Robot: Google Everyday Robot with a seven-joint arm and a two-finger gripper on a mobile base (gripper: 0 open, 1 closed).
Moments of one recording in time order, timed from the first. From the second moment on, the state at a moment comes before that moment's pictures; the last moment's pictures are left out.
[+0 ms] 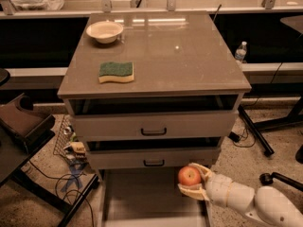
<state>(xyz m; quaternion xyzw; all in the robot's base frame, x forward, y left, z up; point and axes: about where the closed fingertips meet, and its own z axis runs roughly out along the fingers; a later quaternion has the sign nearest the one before) 0.457 -0.137 0.541 -0.40 0.71 0.26 0.52</state>
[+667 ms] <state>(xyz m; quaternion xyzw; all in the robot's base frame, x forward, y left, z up) 0.489 -0.079 0.415 -0.46 0.65 0.31 0.53</state>
